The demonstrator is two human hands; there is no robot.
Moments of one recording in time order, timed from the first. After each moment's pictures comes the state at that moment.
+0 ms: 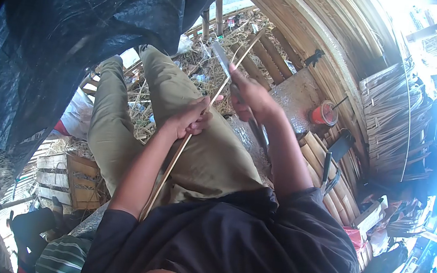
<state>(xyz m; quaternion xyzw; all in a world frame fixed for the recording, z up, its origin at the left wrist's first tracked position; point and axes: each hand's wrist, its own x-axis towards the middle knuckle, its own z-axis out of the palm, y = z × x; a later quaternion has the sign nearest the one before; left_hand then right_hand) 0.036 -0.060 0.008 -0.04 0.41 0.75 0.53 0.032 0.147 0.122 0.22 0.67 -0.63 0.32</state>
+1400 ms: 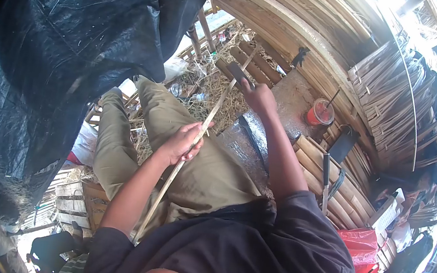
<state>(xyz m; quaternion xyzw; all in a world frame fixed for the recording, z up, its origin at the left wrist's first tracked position) 0.052 -0.039 0.047 -0.02 0.54 0.67 0.51 -0.002 0.244 0.028 0.31 0.89 -0.33 0.11</state>
